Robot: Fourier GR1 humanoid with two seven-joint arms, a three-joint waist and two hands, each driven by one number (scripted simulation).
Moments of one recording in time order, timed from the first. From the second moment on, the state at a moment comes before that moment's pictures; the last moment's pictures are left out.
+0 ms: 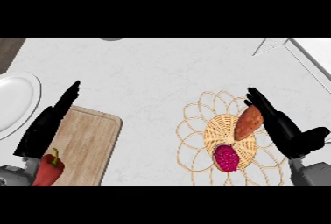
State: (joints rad) left arm -0.12 0.59 -0.29 -1.62 0.10 0.16 0.14; right arm -0.14 -0.52 0.32 -1.41 -0.45 0.05 -0.17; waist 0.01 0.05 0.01
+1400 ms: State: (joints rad) left arm -0.07 0.38 -0.11 -1.40 0.36 0.17 0.21; right arm 0.36 -0.96 0.03 -2.02 -0.38 -0.05 0.08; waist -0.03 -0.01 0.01
